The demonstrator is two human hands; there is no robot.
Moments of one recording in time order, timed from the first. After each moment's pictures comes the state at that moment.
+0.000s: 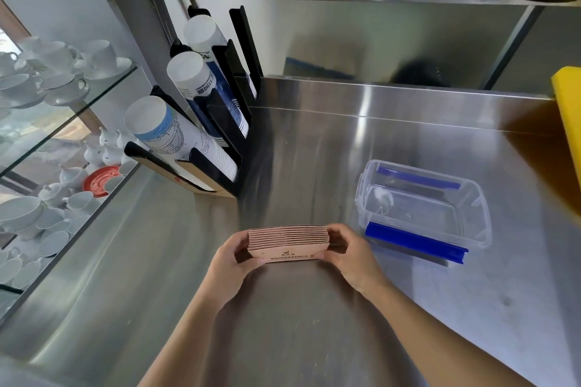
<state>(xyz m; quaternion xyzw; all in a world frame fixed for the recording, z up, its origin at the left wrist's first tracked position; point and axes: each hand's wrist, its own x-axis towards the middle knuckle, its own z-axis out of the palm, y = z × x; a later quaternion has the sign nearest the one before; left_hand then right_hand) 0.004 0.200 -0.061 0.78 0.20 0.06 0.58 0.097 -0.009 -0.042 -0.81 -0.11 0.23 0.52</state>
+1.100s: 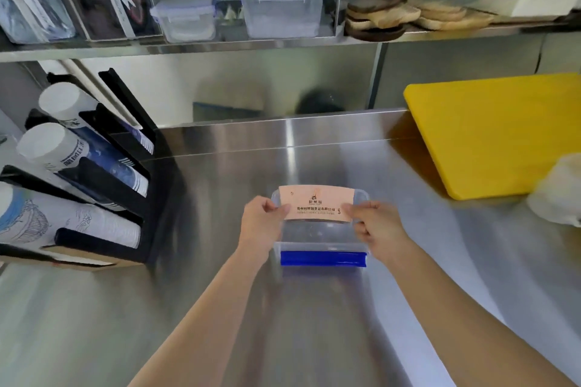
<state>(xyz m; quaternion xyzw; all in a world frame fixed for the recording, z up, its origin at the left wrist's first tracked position) 0.155 0.036 0.036 0.76 0.22 0.01 0.62 0.167 -0.147 0.035 -0.64 0.21 0.10 0.73</state>
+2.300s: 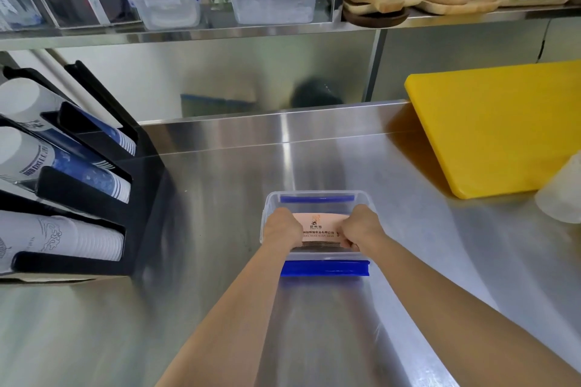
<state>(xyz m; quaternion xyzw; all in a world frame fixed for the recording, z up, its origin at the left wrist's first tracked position) 0.200 0.001 0.011 0.90 0.20 -0.18 0.33 0.214 -0.129 -0.004 -0.87 0.21 0.16 0.41</state>
